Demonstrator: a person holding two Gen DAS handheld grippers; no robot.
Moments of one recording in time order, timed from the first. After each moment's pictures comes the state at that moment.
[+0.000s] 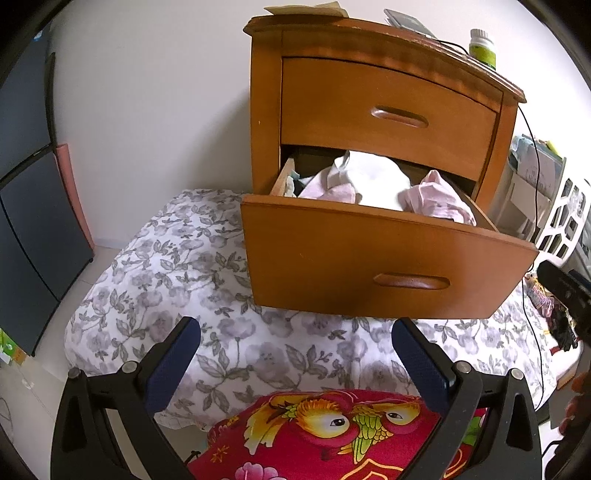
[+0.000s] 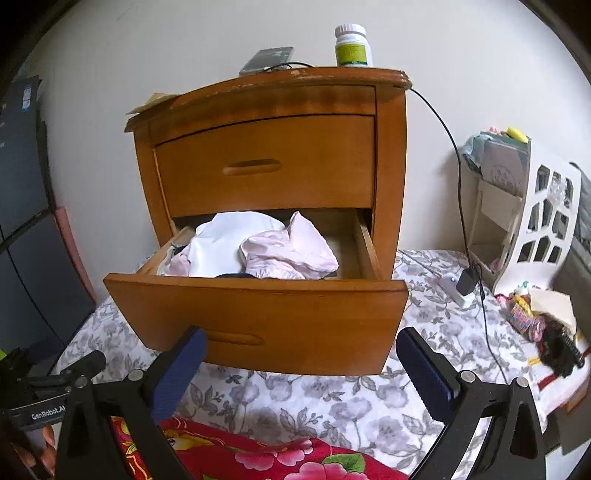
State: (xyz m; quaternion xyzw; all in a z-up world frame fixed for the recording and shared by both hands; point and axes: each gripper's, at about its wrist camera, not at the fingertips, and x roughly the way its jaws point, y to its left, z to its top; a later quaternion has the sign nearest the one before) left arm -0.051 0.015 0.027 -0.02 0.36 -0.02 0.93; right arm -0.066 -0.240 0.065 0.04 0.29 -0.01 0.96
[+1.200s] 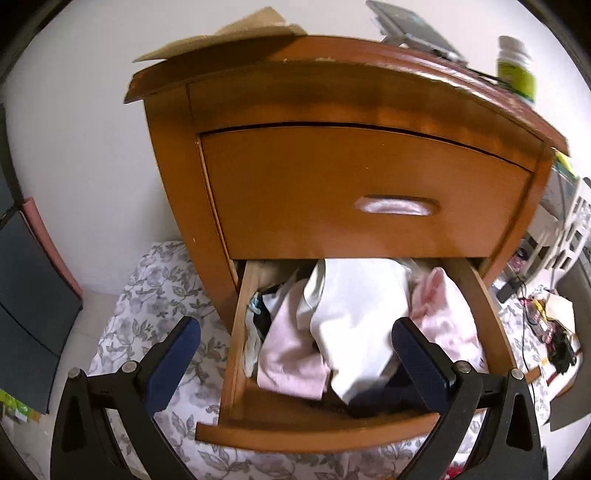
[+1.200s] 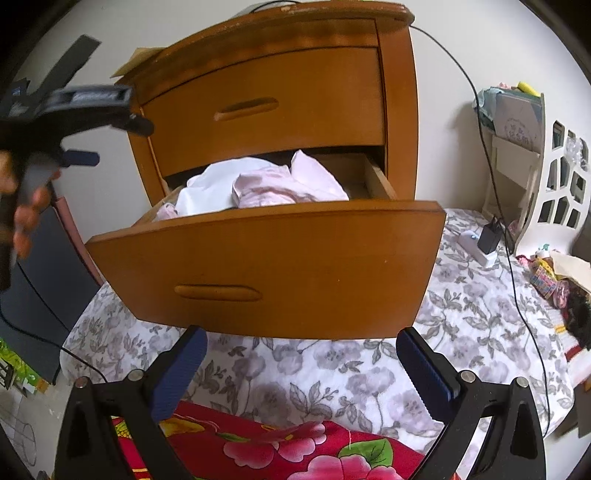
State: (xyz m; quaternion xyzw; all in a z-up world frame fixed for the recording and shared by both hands) left arm 0.130 -0.034 0.119 0.03 0.38 -0.05 0.92; right arm -0.045 -0.243 0.009 0.07 0.34 0.01 0.94
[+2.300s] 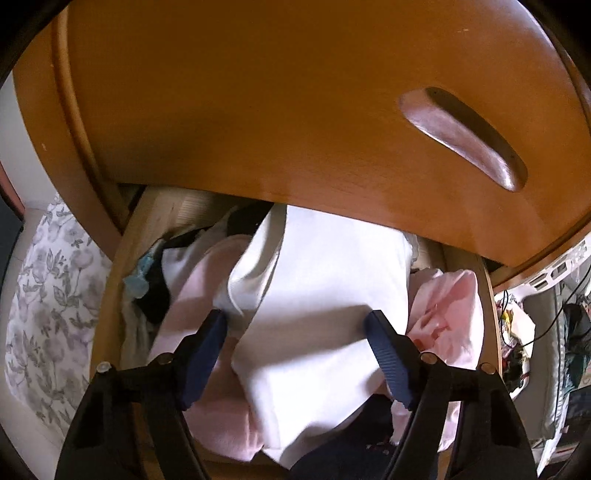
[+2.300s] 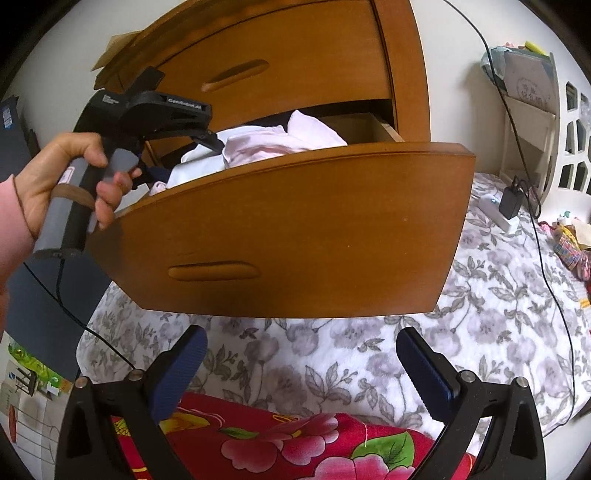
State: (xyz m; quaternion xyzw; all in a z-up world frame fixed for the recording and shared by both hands) left arm 0.227 -0.060 0.020 -0.09 0.53 -0.10 0.84; right arm -0.026 -0.251 -0.017 0.11 0.39 0.04 0.91
